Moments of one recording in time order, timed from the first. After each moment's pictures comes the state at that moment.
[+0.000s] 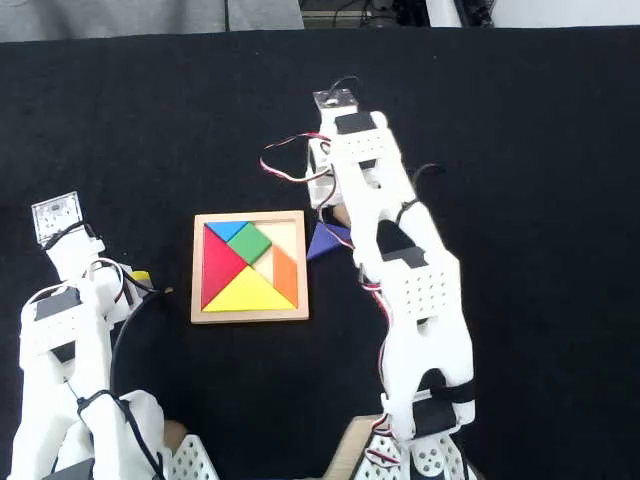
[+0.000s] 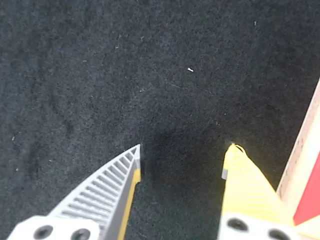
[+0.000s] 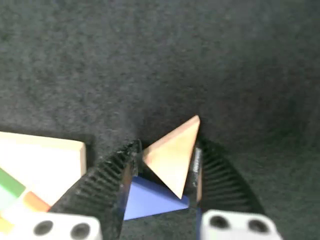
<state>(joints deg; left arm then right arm) -27.9 -36.4 69.4 40.4 -3.0 -13.5 46.9 -31.3 81.9 -5.9</state>
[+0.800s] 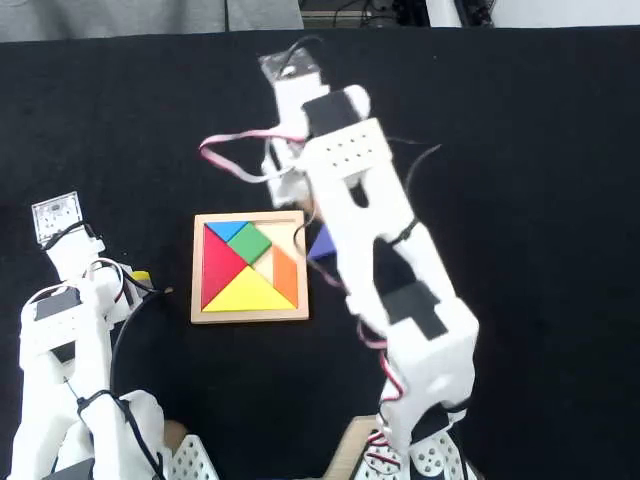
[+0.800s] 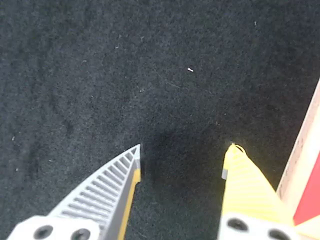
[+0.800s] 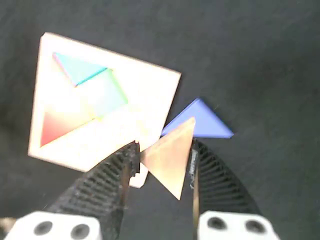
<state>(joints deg) -27.9 -36.4 69.4 40.4 -3.0 -25.3 21.0 -30.0 98.9 -8.0</state>
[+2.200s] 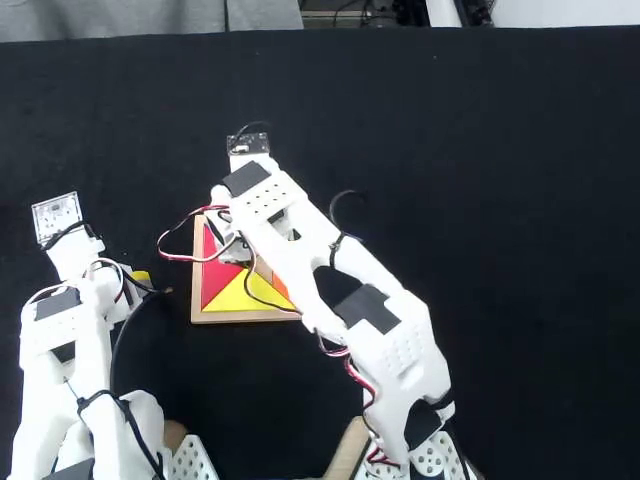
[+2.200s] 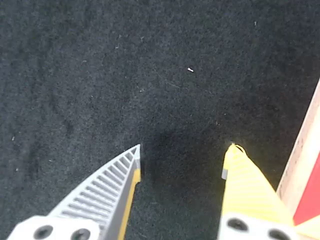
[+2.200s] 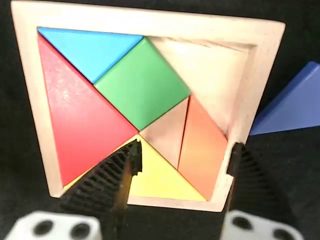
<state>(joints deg) -27.9 -36.4 69.4 40.4 -3.0 -37.7 30.4 -12.3 81.1 -32.3</state>
